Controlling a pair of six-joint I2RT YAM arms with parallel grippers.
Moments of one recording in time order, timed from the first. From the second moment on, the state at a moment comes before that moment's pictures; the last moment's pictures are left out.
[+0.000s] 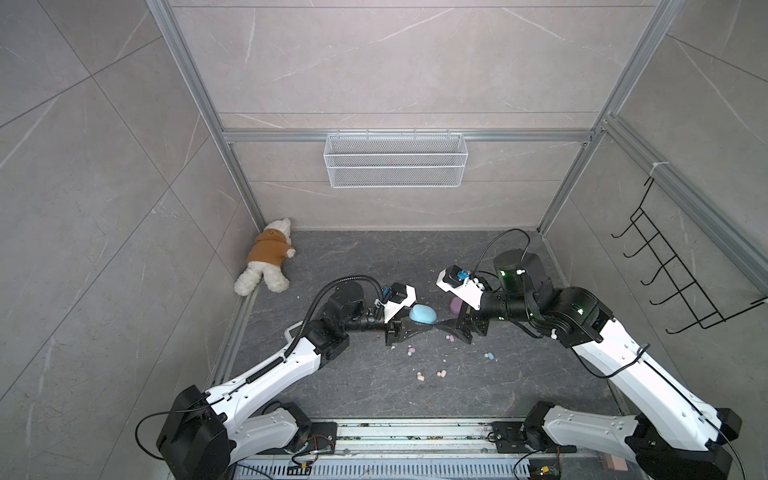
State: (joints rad) left arm -0.75 1.14 0.78 0.24 0.82 0.08; right arm 0.73 1.15 1.43 -0.94 -0.30 -0.37
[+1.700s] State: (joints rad) left arm -0.75 1.15 0.78 0.20 0.80 0.09; right arm 0.78 1.24 1.56 -0.94 0.04 -0.28
